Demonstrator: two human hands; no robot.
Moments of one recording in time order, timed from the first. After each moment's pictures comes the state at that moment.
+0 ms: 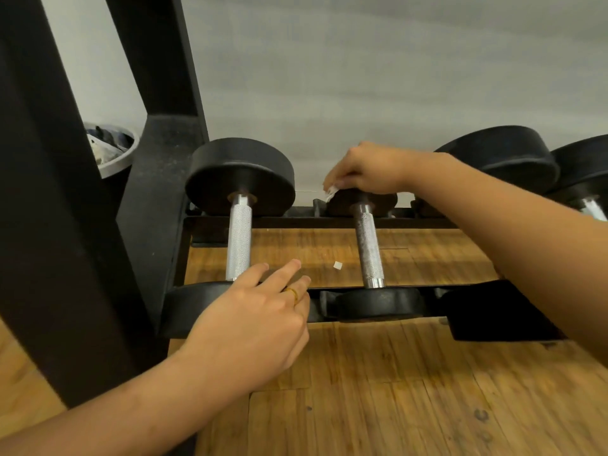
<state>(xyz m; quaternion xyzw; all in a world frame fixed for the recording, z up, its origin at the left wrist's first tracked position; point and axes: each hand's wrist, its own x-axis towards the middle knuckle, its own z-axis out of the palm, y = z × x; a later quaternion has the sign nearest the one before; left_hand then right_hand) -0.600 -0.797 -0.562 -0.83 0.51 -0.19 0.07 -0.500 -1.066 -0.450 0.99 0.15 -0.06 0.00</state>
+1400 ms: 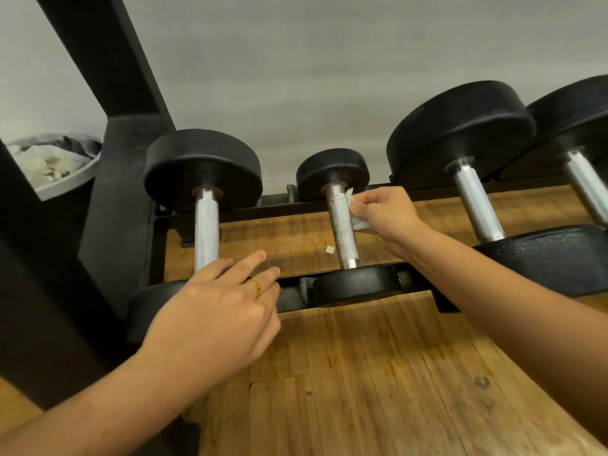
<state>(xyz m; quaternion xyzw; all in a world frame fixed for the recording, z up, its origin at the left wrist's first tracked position) -0.601 -0.799 -0.555 -0.84 0.50 -0.17 0.07 -0.569 -1.096 -0.569 0.78 -0.22 0.12 -0.58</state>
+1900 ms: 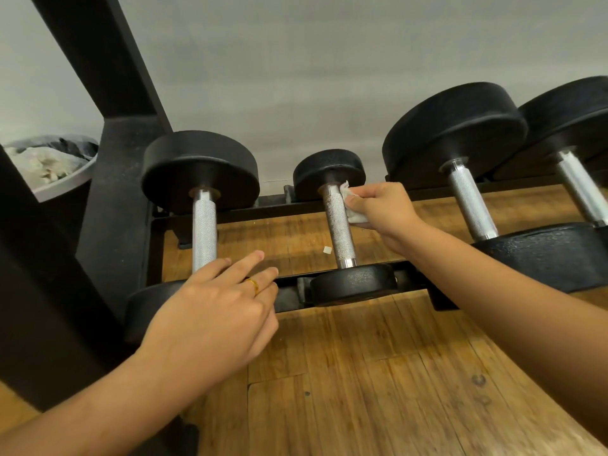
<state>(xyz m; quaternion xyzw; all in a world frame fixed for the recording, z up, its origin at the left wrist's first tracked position) -0.601 -0.799 -0.558 -0.84 0.50 -0.18 0.07 -0.569 -1.094 -0.559 0.79 -0.20 0.13 -0.57</state>
